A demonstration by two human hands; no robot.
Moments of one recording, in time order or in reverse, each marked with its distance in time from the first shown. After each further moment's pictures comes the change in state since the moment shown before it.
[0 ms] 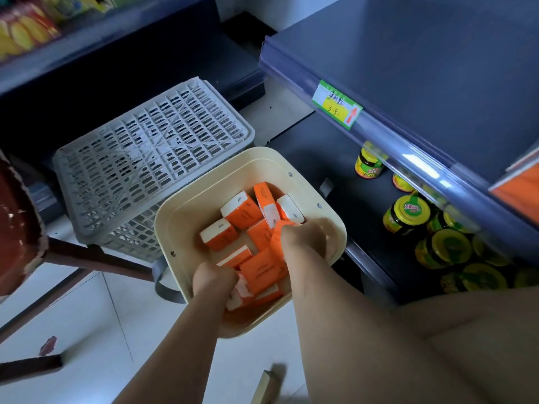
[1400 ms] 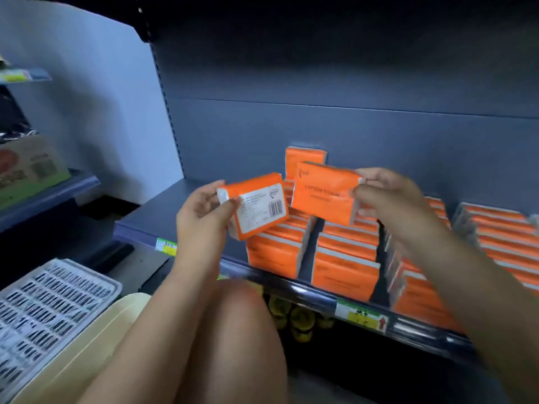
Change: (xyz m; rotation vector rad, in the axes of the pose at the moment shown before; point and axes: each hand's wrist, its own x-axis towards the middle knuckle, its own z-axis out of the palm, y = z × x) left_hand -0.314 0.220 -0.010 -0.842 -0.680 1.146; right_hand -0.181 0.029 -0.474 0.545 0.470 -0.827
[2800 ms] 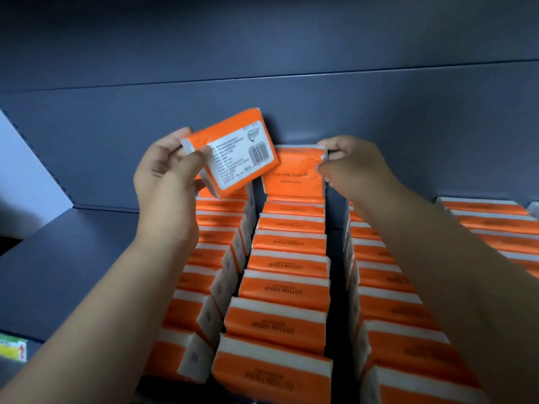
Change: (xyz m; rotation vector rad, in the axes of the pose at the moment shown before) left_hand 0.124 -0.083 0.188 -0.102 -0.126 0.069; right_hand 0.197 0.091 -0.064 -0.229 0.148 0.003
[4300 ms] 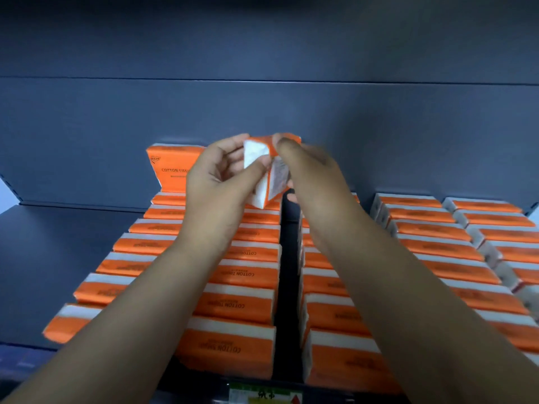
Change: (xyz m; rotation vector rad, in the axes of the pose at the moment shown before) left_hand -0.070 -0.001 0.078 -0.032 -0.279 -0.024; right_hand -0.083 -0.044 -0.013 0.292 0.036 0.118
